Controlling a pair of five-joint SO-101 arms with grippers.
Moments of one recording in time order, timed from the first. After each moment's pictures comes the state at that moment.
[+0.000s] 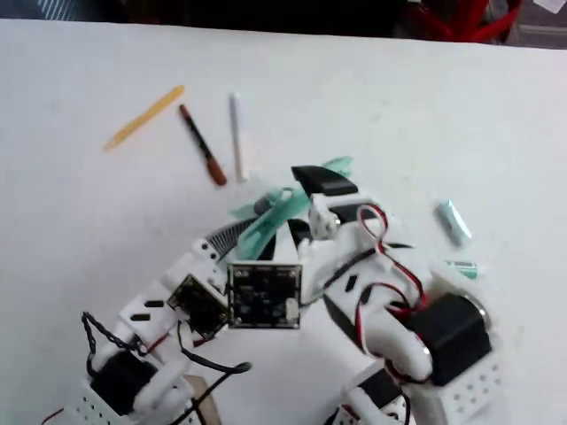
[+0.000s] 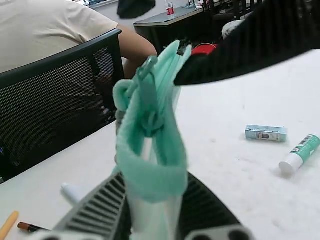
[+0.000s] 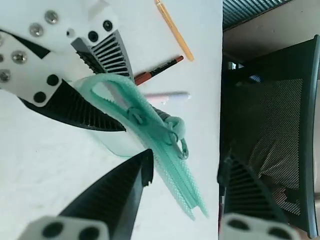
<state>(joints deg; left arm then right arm) 33.1 -104.4 84.0 40.0 -14.1 -35.7 -51.1 10.5 86.9 68.2</state>
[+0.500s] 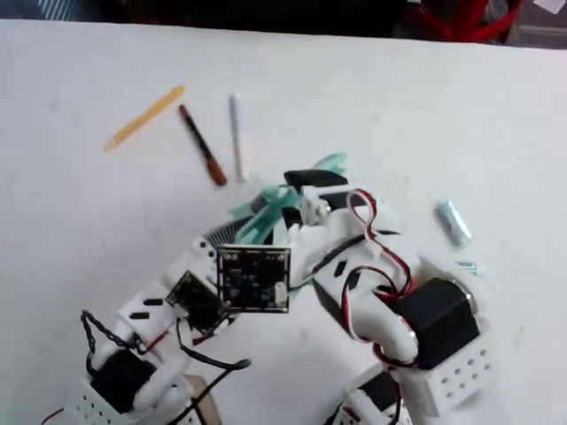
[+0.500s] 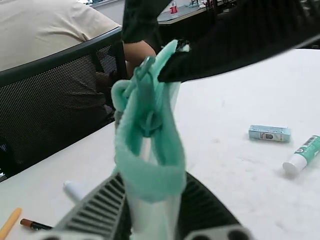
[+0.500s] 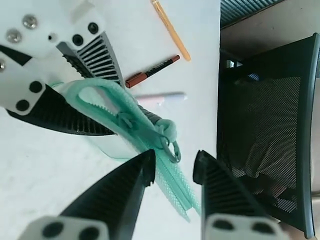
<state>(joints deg) 32.7 -104.4 84.0 40.0 -13.8 -35.1 -45.6 10.0 84.0 68.2</state>
